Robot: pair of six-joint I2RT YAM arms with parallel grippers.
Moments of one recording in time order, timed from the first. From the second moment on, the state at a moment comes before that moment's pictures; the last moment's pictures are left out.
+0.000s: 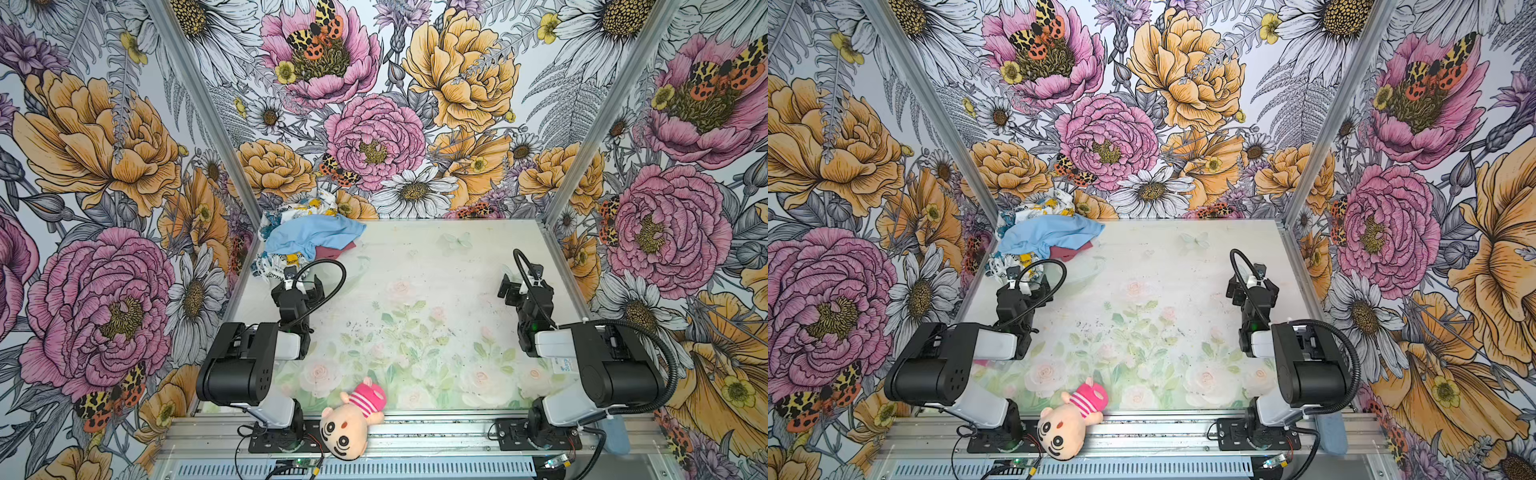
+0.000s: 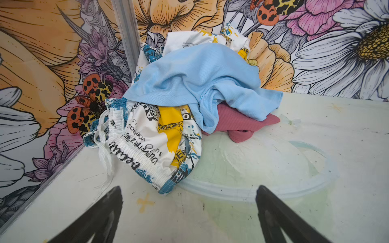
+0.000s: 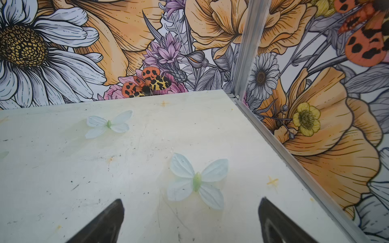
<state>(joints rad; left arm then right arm) -0.03 1.57 0.36 0.99 -0.24 -0.05 -0.02 1.54 0.36 0.92 0.20 0.04</state>
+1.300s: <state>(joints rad) -0.14 1.34 0.72 0.37 -0.39 -0.19 0.08 1.19 0.63 0.34 0.22 0.11</state>
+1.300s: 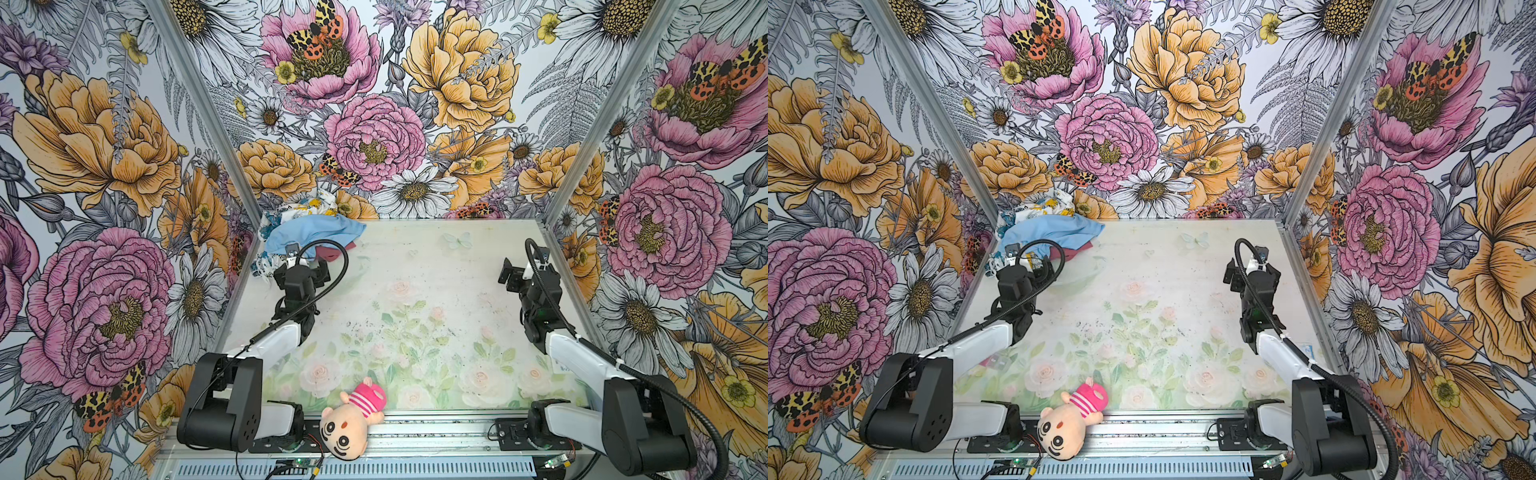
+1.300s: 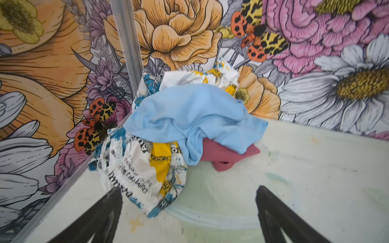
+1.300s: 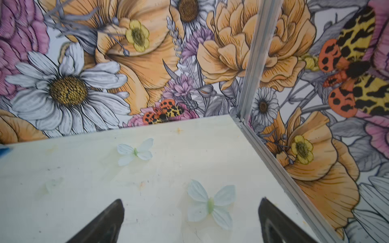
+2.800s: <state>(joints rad) -0.15 2.27 1.73 -0.45 -0.28 -0.43 0.76 1.47 1.04 0.04 0.02 0.40</state>
